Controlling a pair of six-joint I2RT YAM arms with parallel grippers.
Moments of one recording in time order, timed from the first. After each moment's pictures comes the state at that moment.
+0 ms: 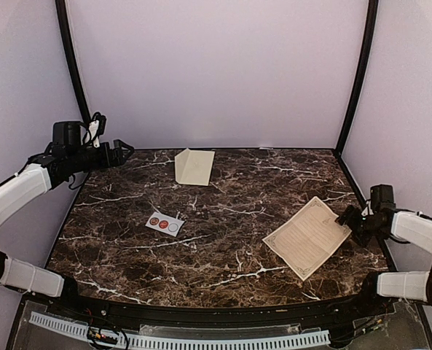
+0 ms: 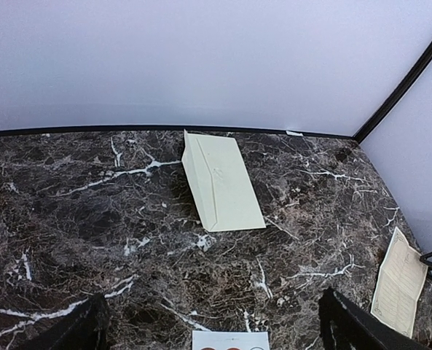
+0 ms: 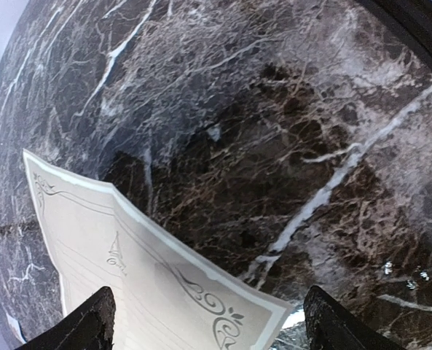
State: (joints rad) left arm -0.15 1.23 0.99 -0.21 0.31 -0.25; right arm -0.15 1.07 0.44 -0.37 -0.18 0.63
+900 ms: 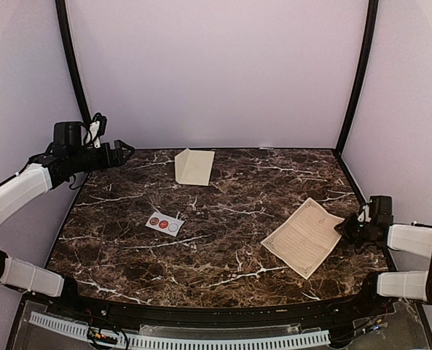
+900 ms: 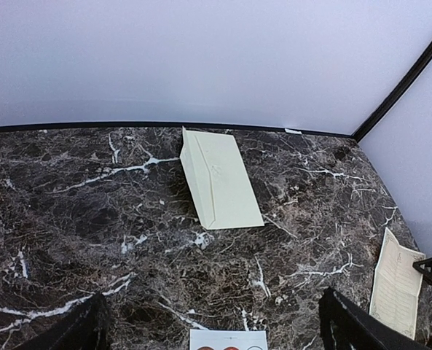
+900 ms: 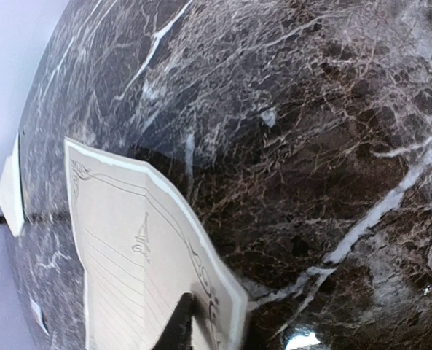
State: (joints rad) left arm -0.15 1.23 0.99 -0.21 0.32 -0.26; right arm -0.16 1.06 0.27 -0.07 -0.34 0.67
